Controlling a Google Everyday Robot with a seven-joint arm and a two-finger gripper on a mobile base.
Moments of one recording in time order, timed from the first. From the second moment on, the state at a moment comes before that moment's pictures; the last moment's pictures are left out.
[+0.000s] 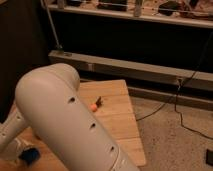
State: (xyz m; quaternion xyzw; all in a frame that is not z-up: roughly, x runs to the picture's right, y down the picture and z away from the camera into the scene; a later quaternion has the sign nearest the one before) arm -0.422 0.321 0.717 -0.29 0.06 0.27 0.92
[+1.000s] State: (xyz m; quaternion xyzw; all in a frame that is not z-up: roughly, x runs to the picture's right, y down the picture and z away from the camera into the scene) arm -0.430 0.314 0.727 -0.29 0.04 0.23 0.93
